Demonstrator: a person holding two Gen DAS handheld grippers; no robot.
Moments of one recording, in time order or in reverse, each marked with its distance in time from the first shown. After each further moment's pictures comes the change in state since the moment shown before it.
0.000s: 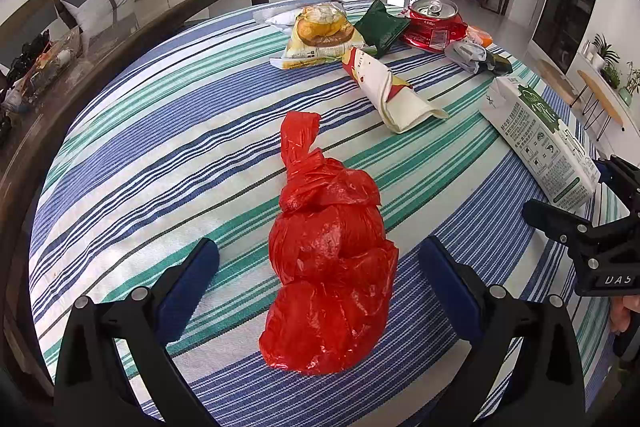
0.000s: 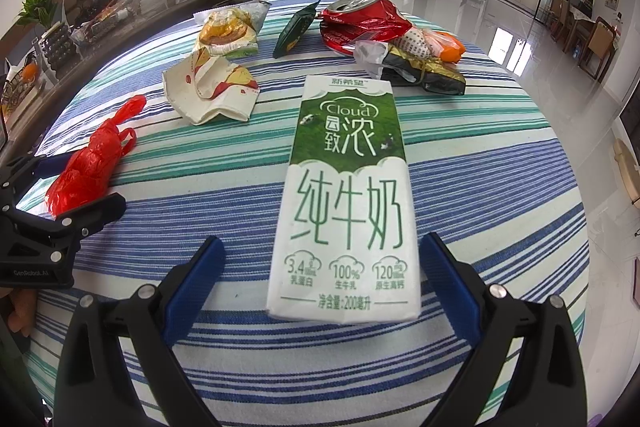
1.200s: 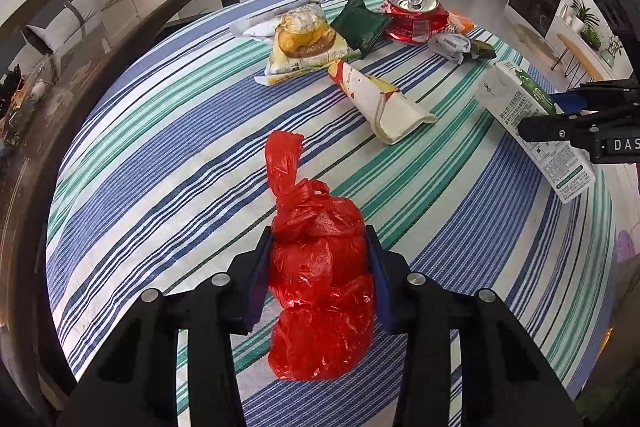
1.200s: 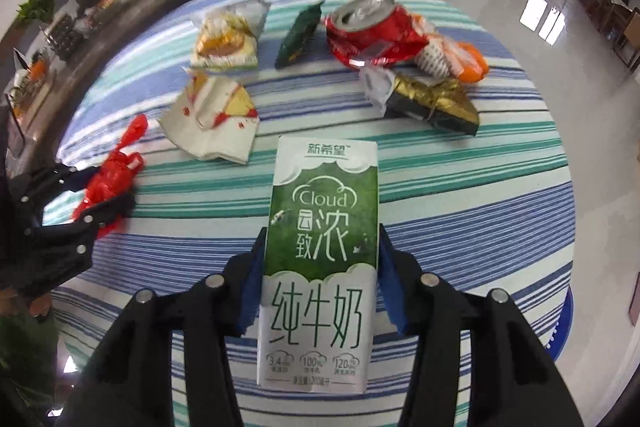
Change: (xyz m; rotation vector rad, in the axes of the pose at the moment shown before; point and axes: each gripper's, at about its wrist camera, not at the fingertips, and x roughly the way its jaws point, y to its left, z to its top) left arm -0.009 0.006 0.029 0.116 0.075 -0.066; right arm -0.020 -0.020 0.065 -0.012 0.177 0.133
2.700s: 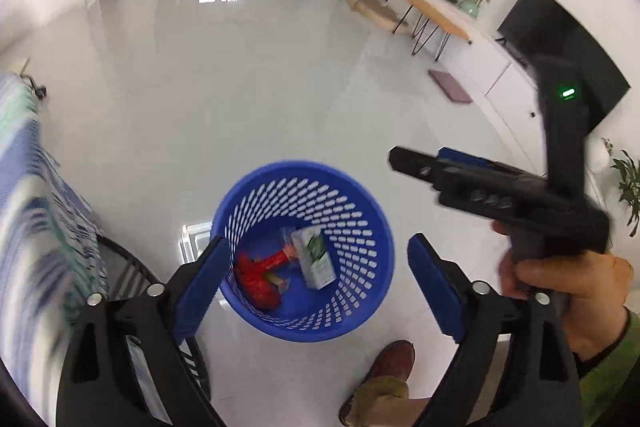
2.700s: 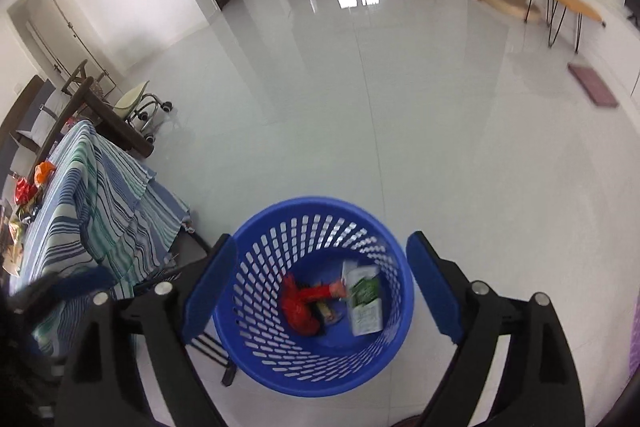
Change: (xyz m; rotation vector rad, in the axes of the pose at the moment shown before) left arm 0.102 -0.465 0.095 0.261 -0.007 -0.485; right arm -0.073 -0.396 -0.235 0.652 -0.317 -0.255
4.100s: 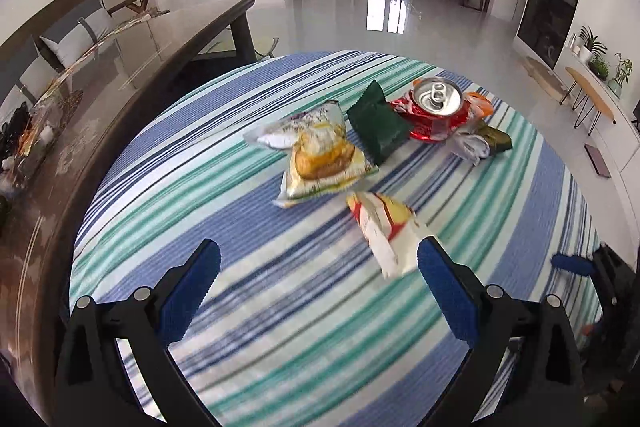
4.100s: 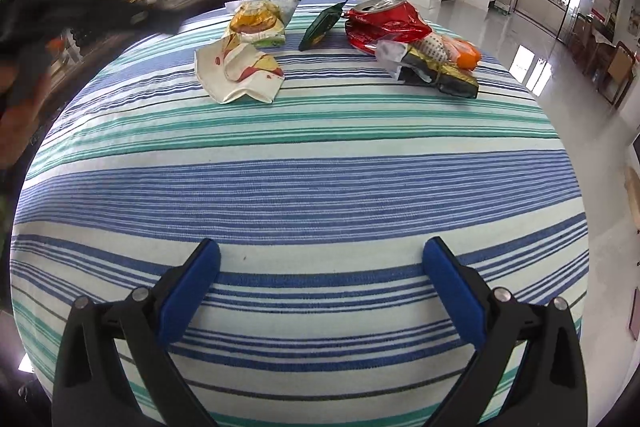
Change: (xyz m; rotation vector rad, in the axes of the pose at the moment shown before) left arm -0.307 0.355 -0.109 -0.273 -0.077 0.537; right arm -0.007 0.440 -0.143 -0.714 0.096 0.234
